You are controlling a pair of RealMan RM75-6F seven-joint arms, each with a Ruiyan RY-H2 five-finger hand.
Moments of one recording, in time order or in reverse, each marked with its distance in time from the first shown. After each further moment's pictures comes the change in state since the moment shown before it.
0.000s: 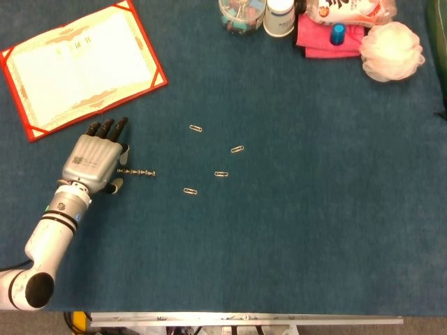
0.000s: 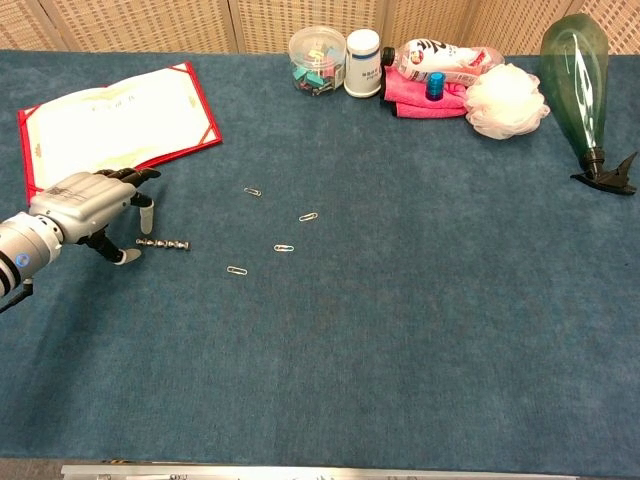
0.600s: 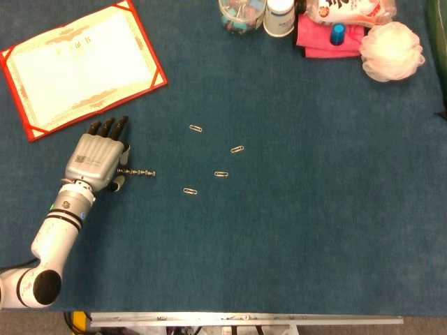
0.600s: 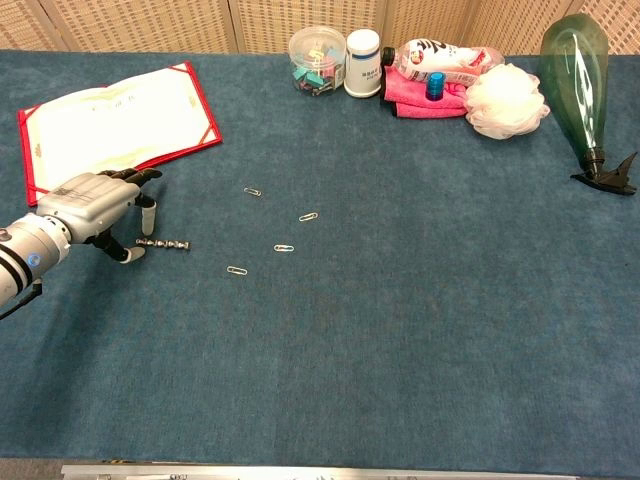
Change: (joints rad) left arm -0.014 -0.037 0.001 0.026 -0.050 0.018 0.027; right arm 0.000 0.001 0.002 0.000 0.003 -0.002 0.002
